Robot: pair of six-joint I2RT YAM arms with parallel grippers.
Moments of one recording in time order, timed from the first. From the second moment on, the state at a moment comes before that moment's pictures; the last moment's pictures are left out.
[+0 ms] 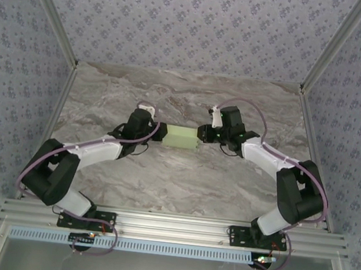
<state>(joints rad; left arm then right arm) -0.58 1.50 0.75 0.17 0.04 -0.59 0.46 1.56 0.94 -0.11 -0.34 0.34</state>
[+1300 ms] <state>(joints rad) -0.67 1.26 0.58 0.08 -0.06 -0.67 0.56 1.44 0.83 -0.13 -0.30 0.43</state>
